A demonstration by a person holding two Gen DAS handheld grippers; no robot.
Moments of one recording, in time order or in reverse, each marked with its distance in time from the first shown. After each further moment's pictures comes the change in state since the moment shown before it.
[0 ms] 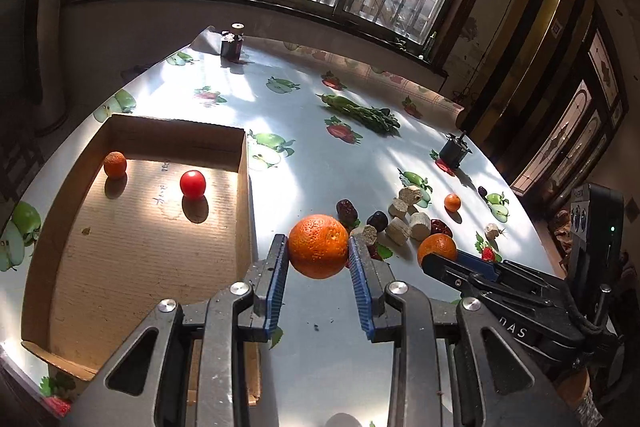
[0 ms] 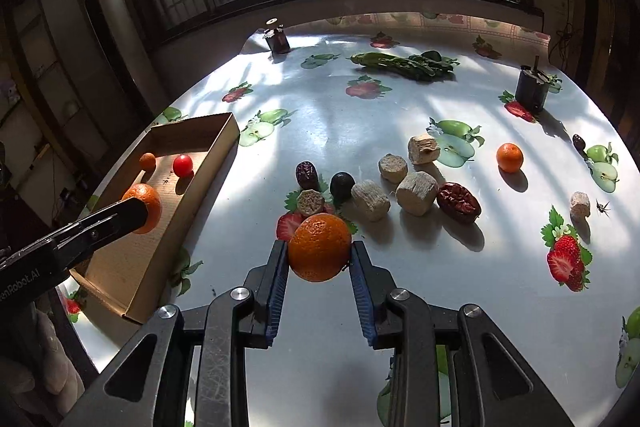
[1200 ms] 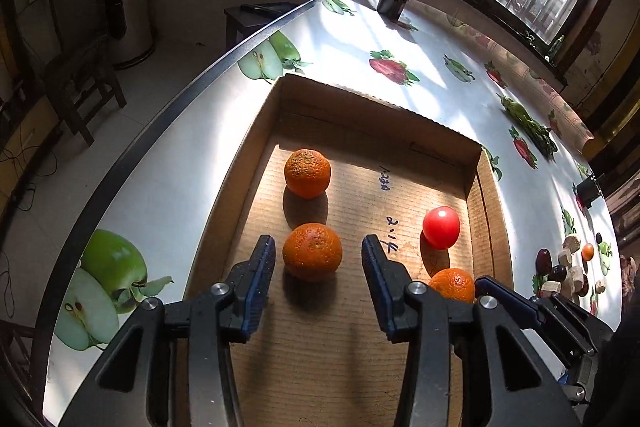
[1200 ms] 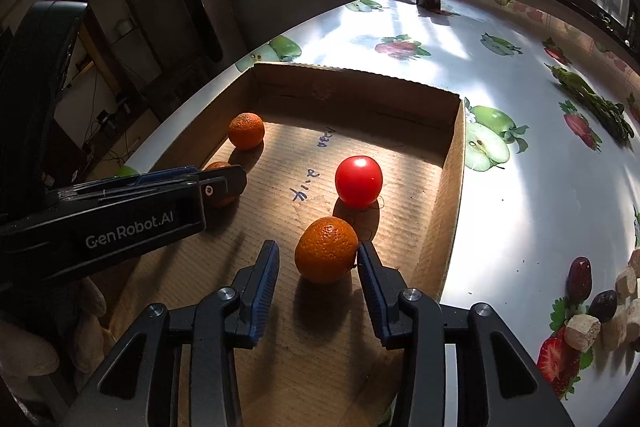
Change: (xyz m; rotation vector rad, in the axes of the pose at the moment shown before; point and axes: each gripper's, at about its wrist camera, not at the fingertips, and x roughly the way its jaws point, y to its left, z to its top) left arm 0.065 0.179 0.042 -0.216 0.189 0.288; right arm 0.150 0.164 0.042 -0.214 0.161 0.152
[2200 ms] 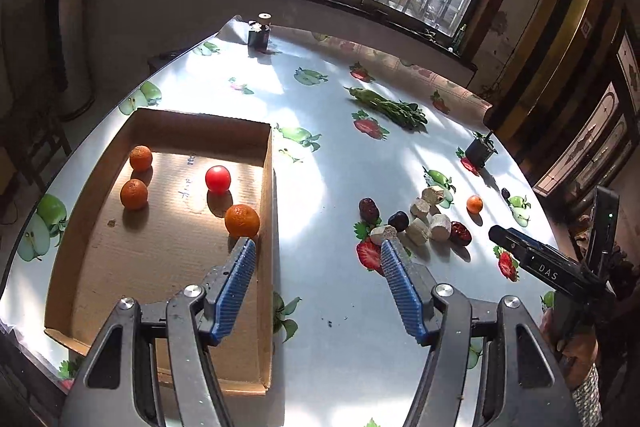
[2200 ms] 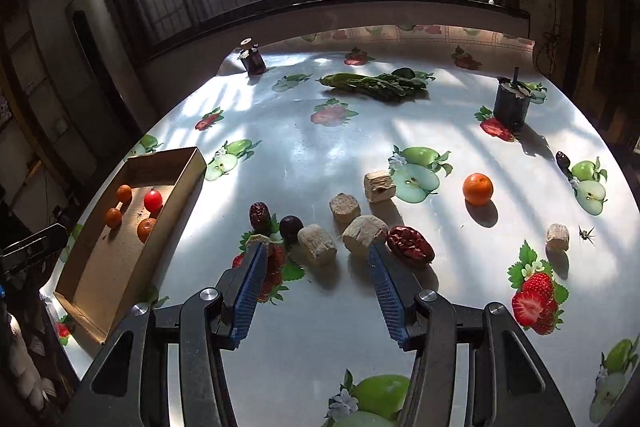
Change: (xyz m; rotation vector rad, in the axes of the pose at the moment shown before) left arm -0.096 -0.159 -0.087 0.185 -0.117 -0.195; right arm -0.191 -0.217 -0.101 0.307 -0.185 -0.257
